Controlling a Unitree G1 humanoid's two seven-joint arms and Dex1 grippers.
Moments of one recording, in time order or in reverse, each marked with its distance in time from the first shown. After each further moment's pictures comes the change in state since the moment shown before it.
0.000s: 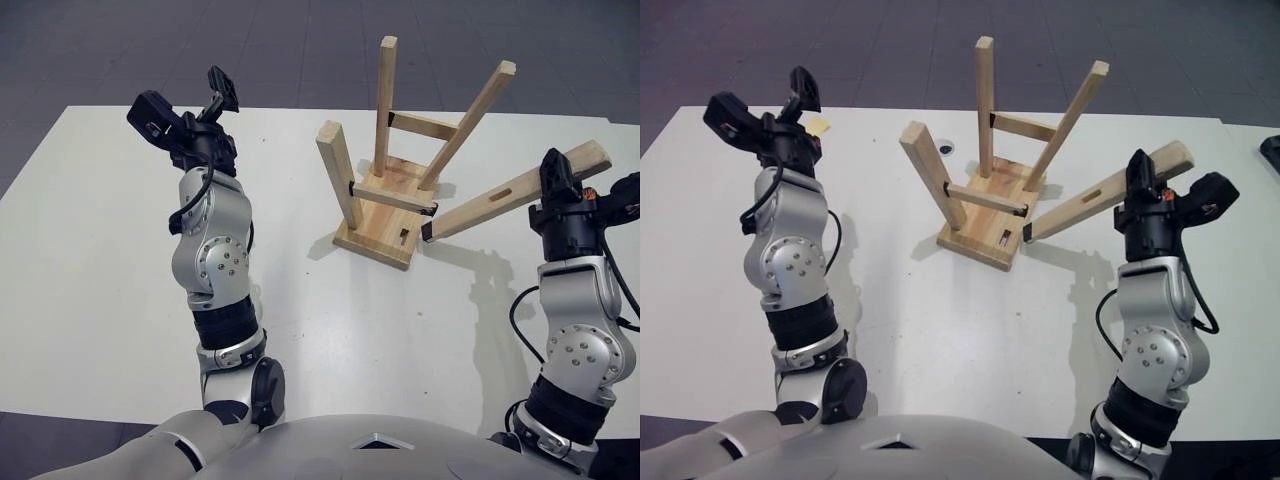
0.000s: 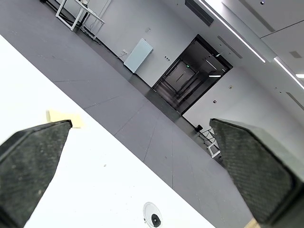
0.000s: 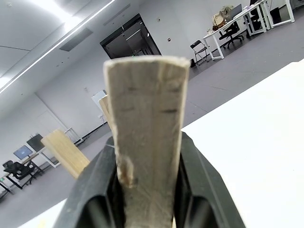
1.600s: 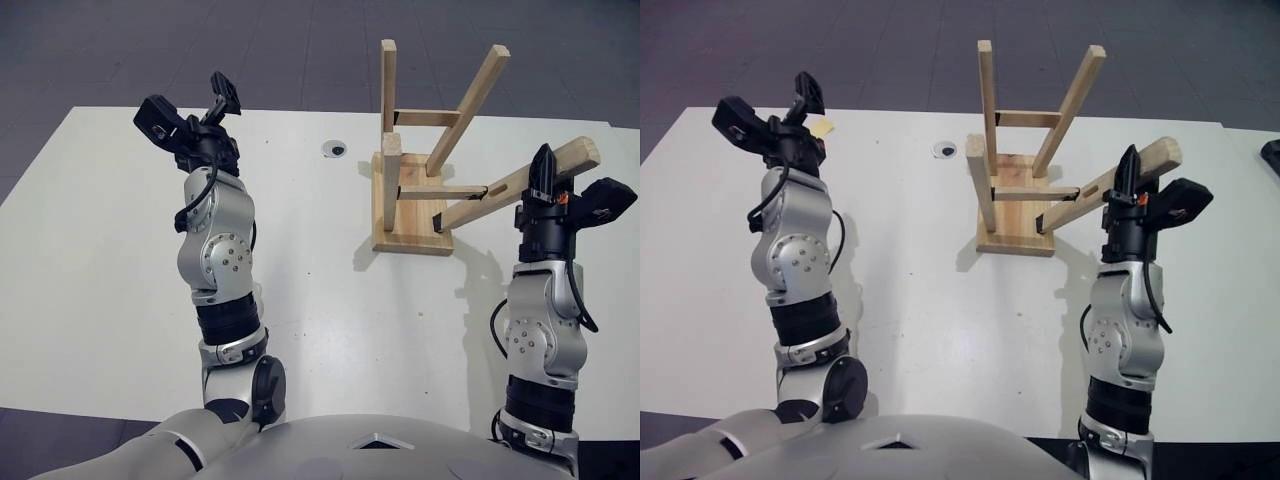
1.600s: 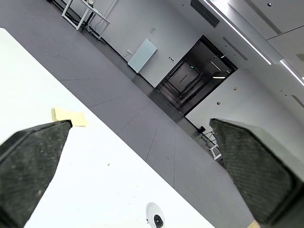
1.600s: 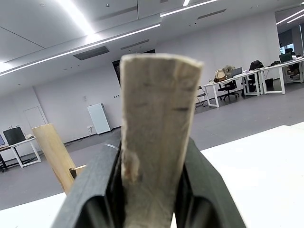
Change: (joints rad) left arm -0.013 -0.003 0.005 0.055 -0.010 -0.025 0.001; right arm 0.086 0.011 0.216 0.214 -0.442 -0.458 0.194
